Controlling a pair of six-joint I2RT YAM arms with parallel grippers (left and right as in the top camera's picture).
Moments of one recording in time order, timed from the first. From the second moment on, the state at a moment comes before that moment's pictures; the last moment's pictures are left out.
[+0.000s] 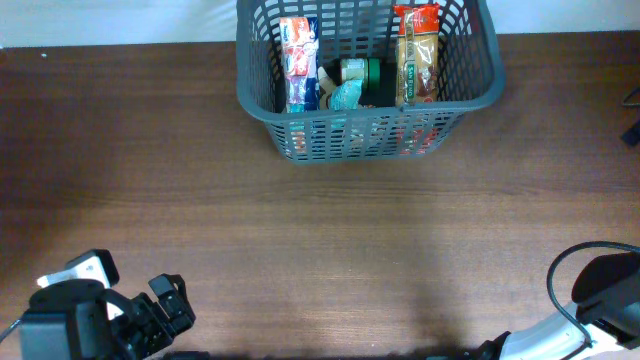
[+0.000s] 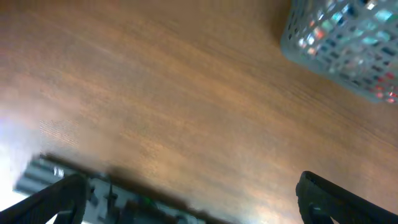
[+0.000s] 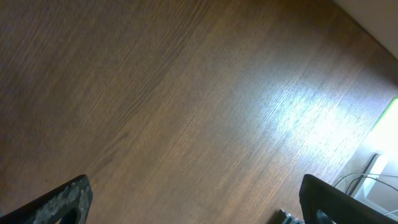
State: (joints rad) left arm -0.01 0.73 1.46 -1.67 -0.05 -0.50; right arm -0.61 1.87 2.09 -1.53 0.21 0.34
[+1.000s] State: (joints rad) left arm -0.01 0.27 0.72 -0.85 0.10 -0.09; right arm -0.61 1.87 2.09 -1.53 0.21 0.34
